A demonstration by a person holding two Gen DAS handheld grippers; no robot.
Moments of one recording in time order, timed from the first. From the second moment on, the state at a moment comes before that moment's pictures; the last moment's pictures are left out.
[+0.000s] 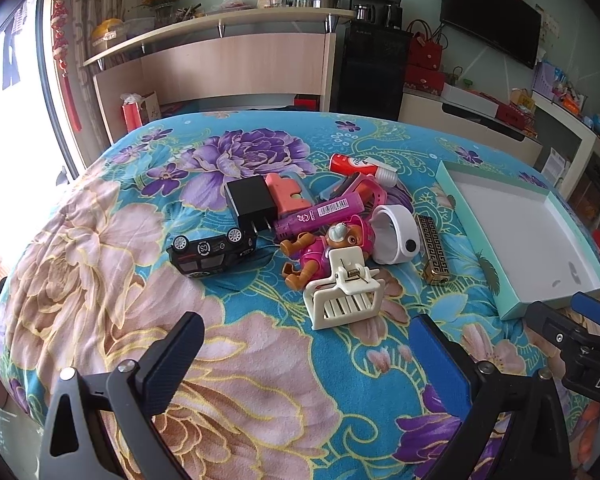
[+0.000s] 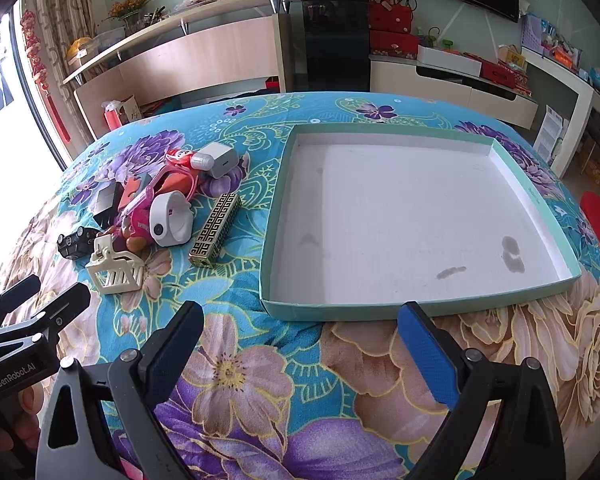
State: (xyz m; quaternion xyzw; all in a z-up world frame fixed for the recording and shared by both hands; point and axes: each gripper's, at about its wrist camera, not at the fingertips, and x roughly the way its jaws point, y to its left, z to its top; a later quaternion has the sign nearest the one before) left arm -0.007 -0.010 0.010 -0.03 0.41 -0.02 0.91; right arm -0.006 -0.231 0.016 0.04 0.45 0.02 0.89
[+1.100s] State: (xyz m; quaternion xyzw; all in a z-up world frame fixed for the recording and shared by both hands) left arm -0.005 -0.012 0.006 -0.02 0.42 -0.02 0.91; right arm -0.006 -0.231 0.016 0.04 0.45 0.02 0.89
